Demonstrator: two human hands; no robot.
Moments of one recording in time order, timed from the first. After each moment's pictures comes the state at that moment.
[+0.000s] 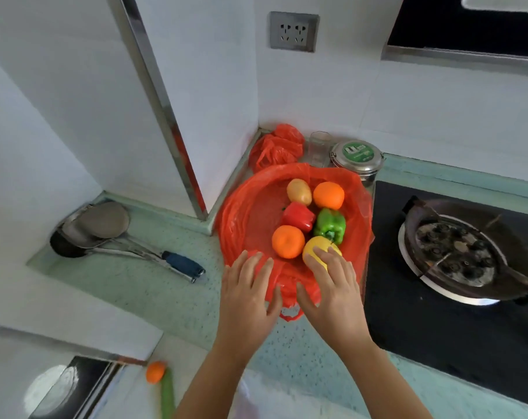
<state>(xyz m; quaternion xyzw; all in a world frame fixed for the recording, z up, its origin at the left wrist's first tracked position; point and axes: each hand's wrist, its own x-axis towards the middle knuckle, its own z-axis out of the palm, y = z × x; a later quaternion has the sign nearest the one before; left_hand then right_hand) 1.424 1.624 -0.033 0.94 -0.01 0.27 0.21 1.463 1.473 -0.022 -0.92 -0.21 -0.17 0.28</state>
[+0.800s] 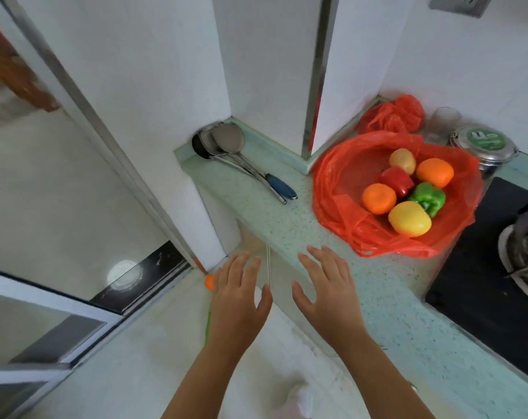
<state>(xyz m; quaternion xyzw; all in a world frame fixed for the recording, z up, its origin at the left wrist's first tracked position) 1.211 1.643 -0.044 0.93 0.24 0.22 0.16 1.322 1.521 -0.039 -0.86 -0.41 -0.08 0.30</state>
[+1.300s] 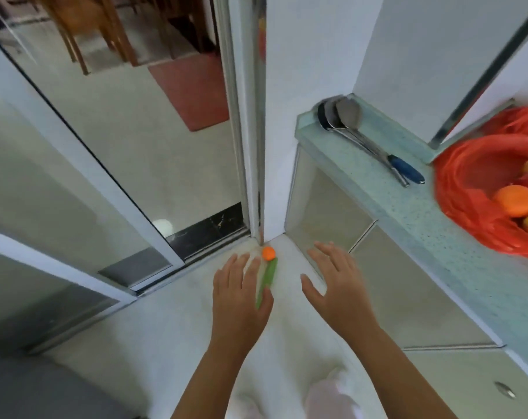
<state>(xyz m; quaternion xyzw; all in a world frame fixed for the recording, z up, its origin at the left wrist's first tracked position) 0.974 1.732 -0.066 0.88 0.36 0.25 0.15 1.125 1.642 -0.041 -0.79 -0.53 -0.04 0.31</state>
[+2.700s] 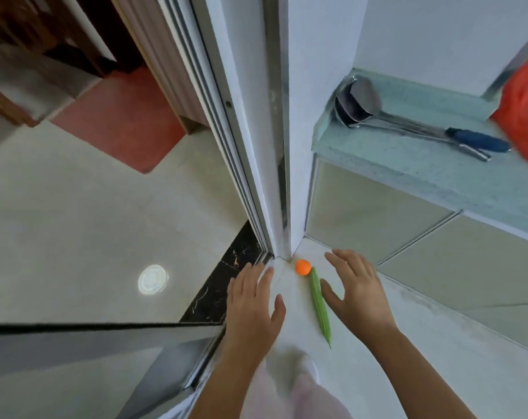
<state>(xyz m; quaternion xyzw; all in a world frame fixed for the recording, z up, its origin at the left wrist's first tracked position) 0.994 2.059 -0.105 0.95 0.18 0.14 0.20 1.102 1.904 -0.104 -0.91 -0.29 -0.02 0.29</state>
